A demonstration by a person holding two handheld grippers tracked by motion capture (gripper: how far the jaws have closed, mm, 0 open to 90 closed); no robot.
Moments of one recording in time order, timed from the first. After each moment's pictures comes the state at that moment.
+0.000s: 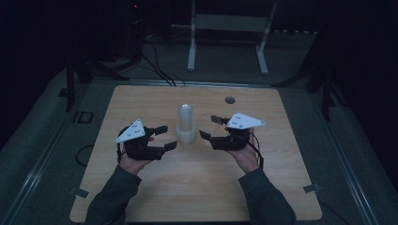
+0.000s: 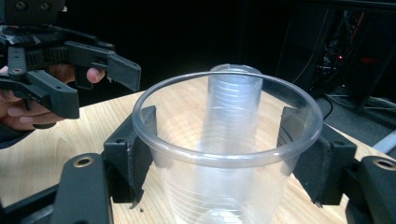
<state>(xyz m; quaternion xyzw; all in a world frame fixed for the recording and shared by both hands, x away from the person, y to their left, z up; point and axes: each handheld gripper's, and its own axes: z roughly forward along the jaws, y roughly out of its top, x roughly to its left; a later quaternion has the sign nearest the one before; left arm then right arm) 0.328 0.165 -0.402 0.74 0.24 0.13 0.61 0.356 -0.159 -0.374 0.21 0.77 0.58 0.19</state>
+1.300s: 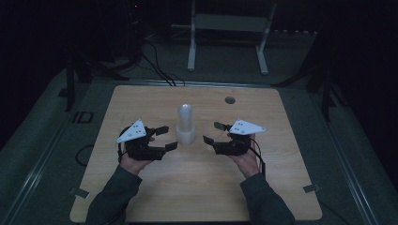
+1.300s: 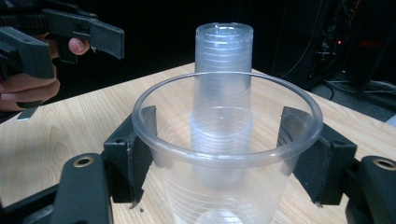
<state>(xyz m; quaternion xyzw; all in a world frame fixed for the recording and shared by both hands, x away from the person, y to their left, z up) 0.329 0.163 -0.403 0.74 0.24 0.13 0.61 0.359 -0.170 -0.406 0.24 0.77 0.57 0.17</state>
